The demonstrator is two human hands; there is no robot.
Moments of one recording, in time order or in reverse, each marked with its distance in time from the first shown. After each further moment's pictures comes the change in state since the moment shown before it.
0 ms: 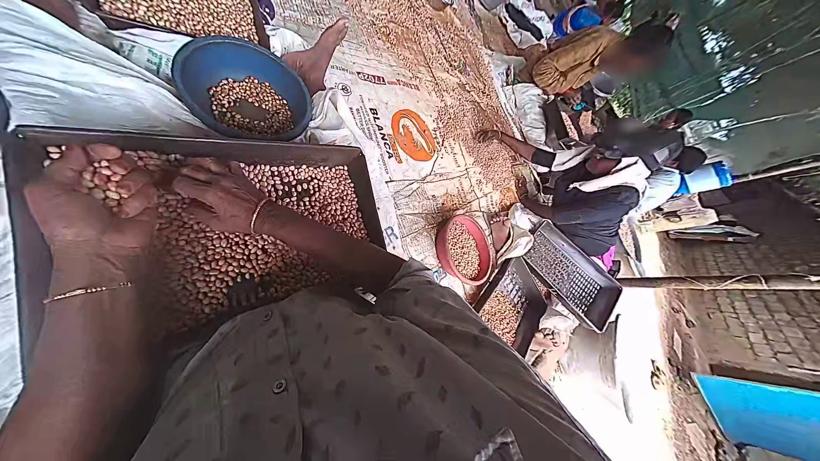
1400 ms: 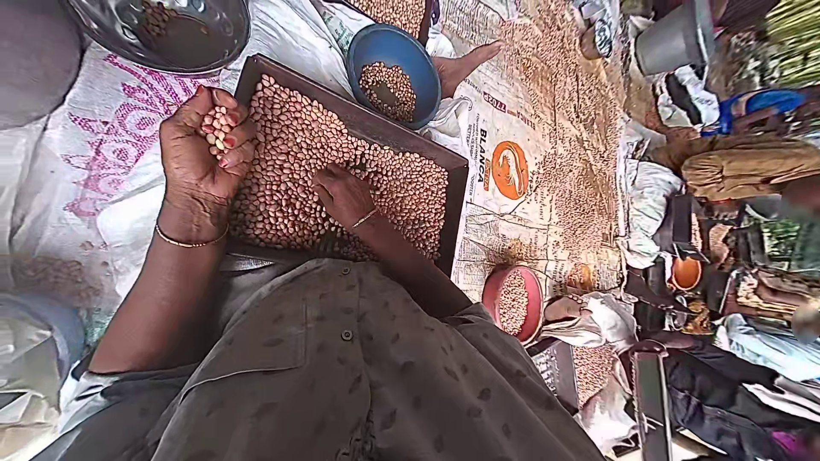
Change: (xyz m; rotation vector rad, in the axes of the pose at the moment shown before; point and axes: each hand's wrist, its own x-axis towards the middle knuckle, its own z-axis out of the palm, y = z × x) left_hand -0.069 0.037 -0.062 -0.091 -0.167 0.202; right_hand -0.073 -0.027 0.026 -0.049 0.029 -0.055
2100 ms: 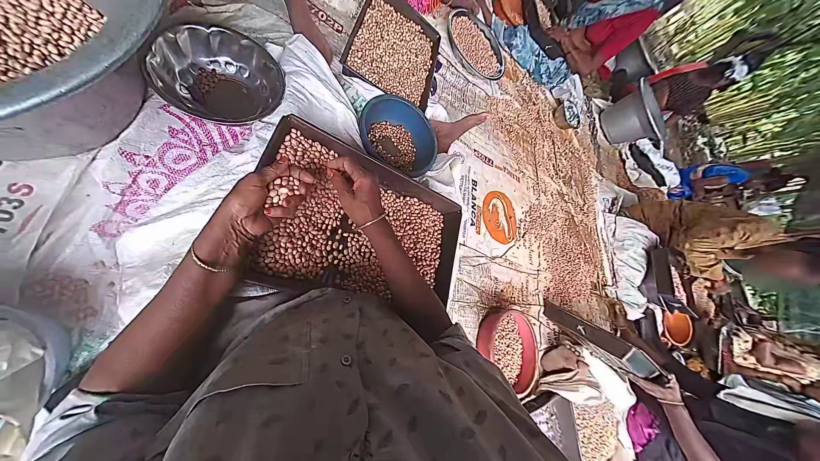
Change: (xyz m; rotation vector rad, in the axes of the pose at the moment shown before) left_hand -0.004 -0.007 0.018 0.255 0.140 -0.371; right_hand 0.080 0.002 -0.030 0.468 0.281 -0.048
